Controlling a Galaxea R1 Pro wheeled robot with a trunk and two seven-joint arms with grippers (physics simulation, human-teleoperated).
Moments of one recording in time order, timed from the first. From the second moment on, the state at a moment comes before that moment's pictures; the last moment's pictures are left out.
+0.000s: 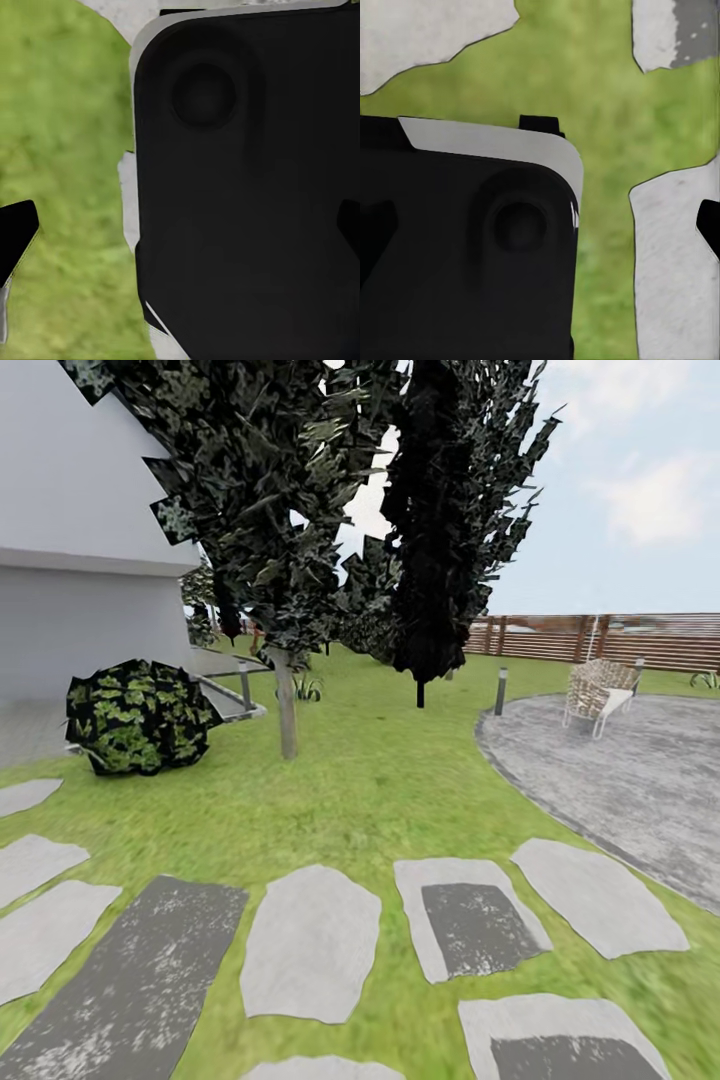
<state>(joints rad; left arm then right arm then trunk) 0.04 0.03 -0.01 -0.03 0.00 0.00 0.00 -0.09 -0.03 0.06 0.04 0.00 -0.08 0.00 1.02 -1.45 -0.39</state>
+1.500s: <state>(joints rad) 0.04 0.03 -0.01 -0.03 0.00 0.00 0.00 -0.09 -0.03 0.06 0.04 0.00 -0.08 0.00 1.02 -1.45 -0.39</state>
